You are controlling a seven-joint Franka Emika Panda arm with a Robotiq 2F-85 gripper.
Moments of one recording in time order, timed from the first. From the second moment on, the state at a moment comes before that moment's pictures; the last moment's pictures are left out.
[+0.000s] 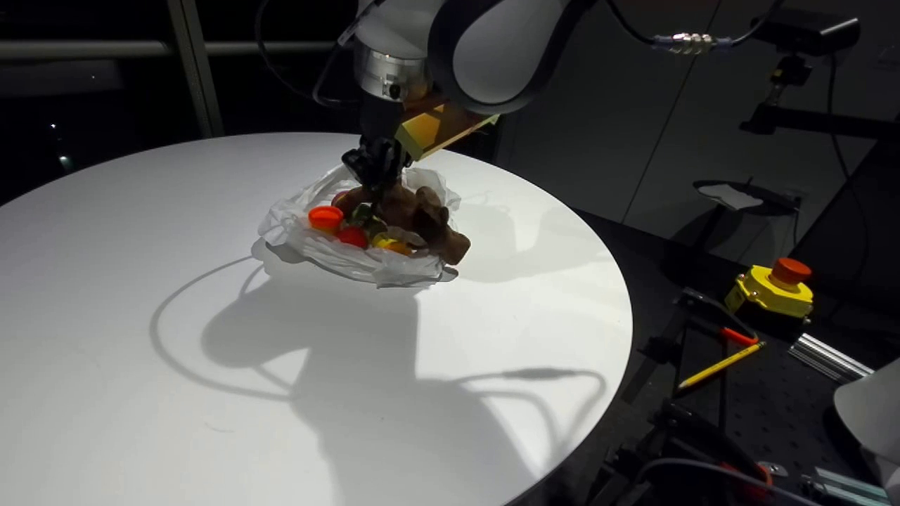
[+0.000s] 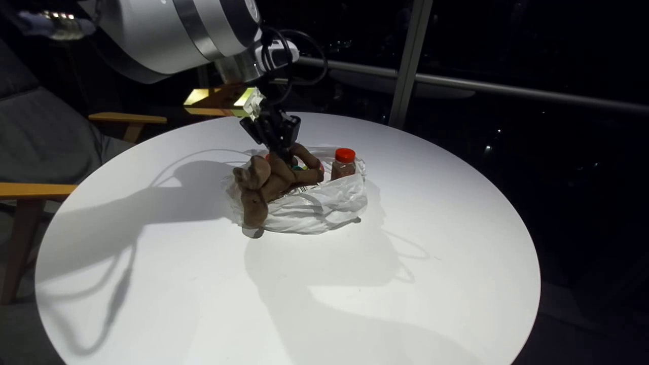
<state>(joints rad) 0.33 0.50 -0.18 -2.01 -0.48 2.73 0.61</state>
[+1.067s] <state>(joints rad) 0.13 0.29 -0.23 -2.24 -0.89 2.32 0.95</state>
